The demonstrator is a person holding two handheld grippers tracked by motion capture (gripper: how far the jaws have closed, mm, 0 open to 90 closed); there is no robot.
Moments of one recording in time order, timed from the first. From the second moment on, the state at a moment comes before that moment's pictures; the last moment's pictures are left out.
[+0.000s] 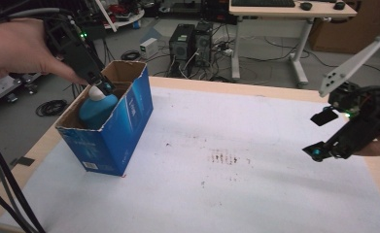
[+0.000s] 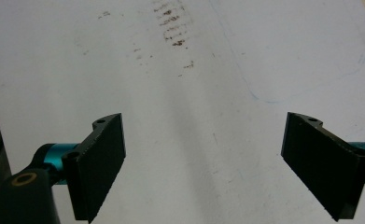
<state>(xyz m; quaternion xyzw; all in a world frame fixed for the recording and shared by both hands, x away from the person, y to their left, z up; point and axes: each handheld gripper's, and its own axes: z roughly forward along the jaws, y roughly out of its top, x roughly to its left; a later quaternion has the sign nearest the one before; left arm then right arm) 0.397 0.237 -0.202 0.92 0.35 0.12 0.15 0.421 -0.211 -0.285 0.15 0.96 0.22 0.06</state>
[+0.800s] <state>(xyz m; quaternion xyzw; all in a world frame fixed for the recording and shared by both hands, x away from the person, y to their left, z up) 0.407 0.106 -0.258 0.96 0.19 0.10 0.17 0.400 -0.201 -0.275 0.16 0.96 0.22 0.07</state>
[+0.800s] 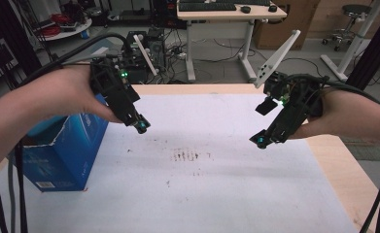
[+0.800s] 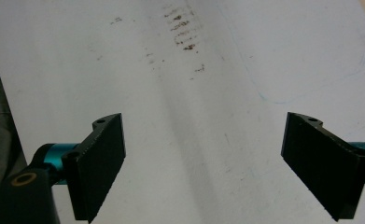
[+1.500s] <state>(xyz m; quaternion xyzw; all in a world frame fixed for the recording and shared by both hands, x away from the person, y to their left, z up) 0.408 0.093 -0.283 0.97 0.18 0.10 0.15 0.404 -0.200 -0.278 0.15 0.96 0.22 0.06</state>
